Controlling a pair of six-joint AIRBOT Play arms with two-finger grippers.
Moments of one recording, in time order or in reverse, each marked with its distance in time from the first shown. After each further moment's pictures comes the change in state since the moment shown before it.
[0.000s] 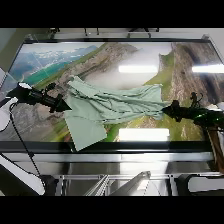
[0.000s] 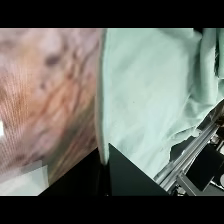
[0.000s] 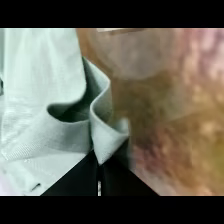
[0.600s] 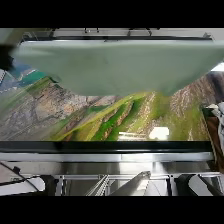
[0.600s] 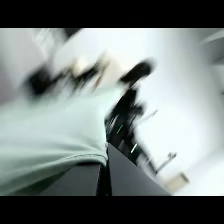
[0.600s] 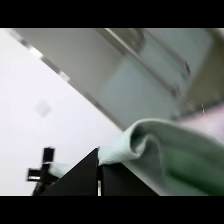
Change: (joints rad) left arm 0.288 0.583 0.001 -1.223 -0.341 0.185; right arm -0.328 0.624 0.315 0.589 0.497 0.009
